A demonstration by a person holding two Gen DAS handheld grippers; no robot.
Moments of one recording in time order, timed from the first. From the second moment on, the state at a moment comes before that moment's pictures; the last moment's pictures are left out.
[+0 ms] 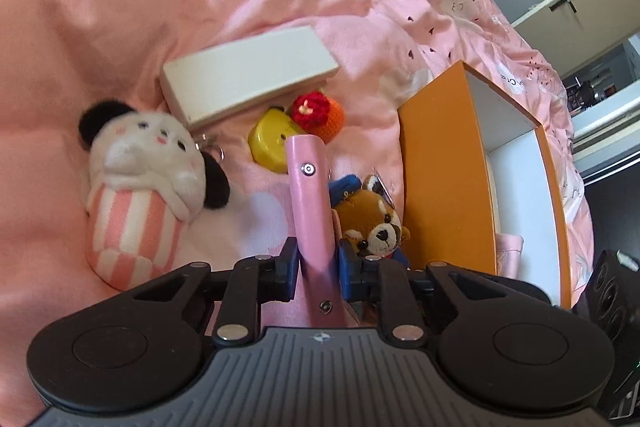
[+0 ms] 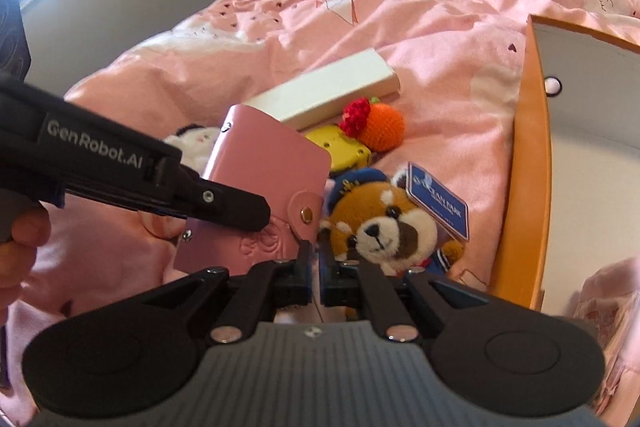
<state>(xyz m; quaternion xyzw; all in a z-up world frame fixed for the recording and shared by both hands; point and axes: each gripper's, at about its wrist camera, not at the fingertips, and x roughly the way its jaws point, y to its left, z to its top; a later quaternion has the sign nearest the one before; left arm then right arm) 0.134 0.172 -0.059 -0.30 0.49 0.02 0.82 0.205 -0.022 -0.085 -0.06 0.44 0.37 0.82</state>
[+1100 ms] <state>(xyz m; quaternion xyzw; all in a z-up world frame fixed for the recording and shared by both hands) 0.168 0.248 -0.055 -0.30 0.45 0.07 0.84 0.277 0.104 -0.128 -0.35 0.41 0.40 0.74</state>
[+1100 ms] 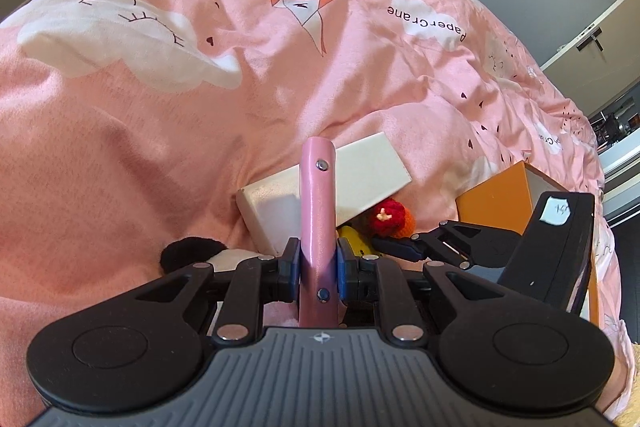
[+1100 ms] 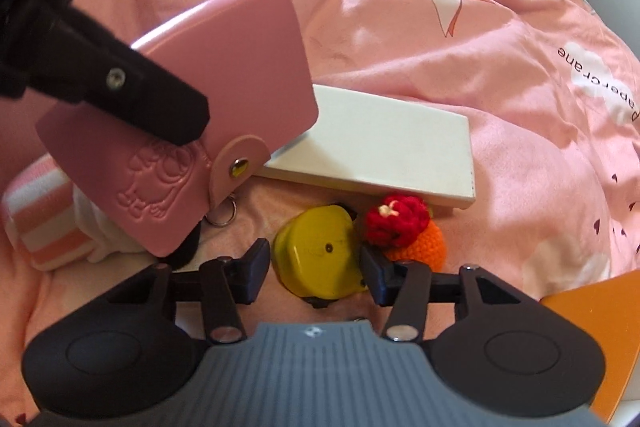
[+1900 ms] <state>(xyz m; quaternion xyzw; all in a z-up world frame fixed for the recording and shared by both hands) 0.121 0.161 0.050 -0.30 0.37 -0.04 0.88 0.228 -0.094 0.048 -0.04 0.38 0.35 0.86</state>
